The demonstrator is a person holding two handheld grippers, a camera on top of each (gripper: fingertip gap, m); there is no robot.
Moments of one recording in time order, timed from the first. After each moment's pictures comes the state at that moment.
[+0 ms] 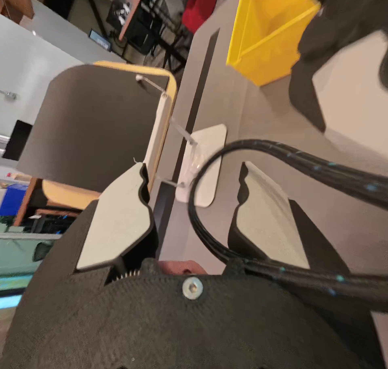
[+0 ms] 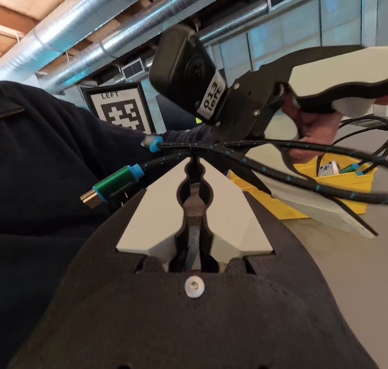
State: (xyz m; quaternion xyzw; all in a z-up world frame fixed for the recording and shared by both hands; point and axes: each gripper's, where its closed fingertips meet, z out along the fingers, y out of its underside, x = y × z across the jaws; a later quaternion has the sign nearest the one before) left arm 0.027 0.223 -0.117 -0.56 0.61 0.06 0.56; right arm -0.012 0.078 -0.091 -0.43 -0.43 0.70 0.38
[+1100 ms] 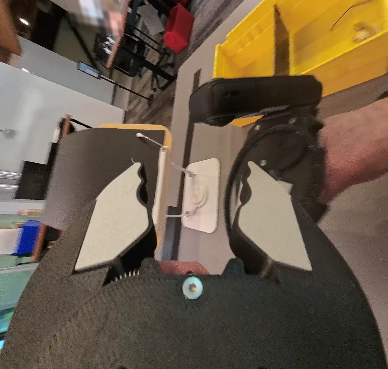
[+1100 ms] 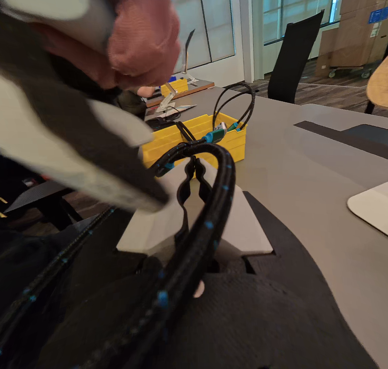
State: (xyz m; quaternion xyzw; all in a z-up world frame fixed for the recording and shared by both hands) left arm 0.103 0.175 -0.060 -0.52 0.66 0.06 0.54; right arm -0.004 0.159 -0.137 -0.61 -0.39 0.50 0.48
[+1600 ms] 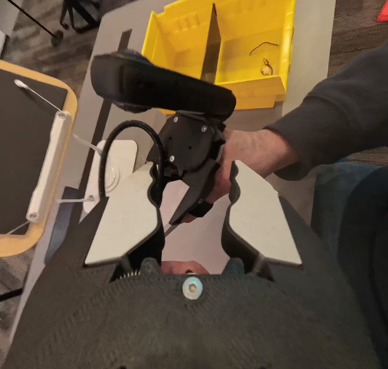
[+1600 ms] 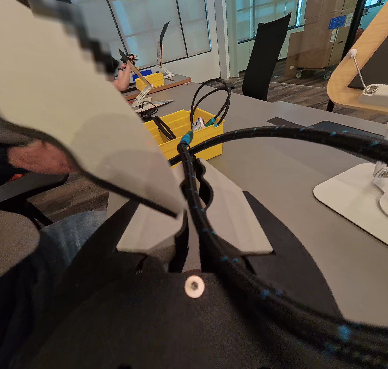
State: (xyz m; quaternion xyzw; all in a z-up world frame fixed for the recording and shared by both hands) left arm 0.116 0.121 -0.121 -0.67 0.62 -0.09 0.40; right arm 0.004 0.175 -0.145 -0.63 -0.38 0.46 0.50
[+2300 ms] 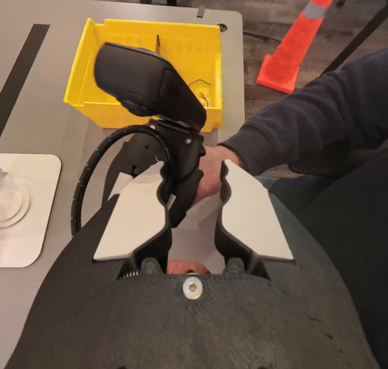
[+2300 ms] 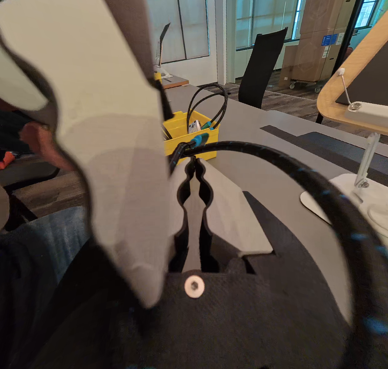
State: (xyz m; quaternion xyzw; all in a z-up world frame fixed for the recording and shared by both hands) left arm 0.132 0.105 -0.115 -0.68 0.61 -0.29 0.30; right arm 0.012 0.176 -0.142 -0.62 -0.39 0.44 0.52
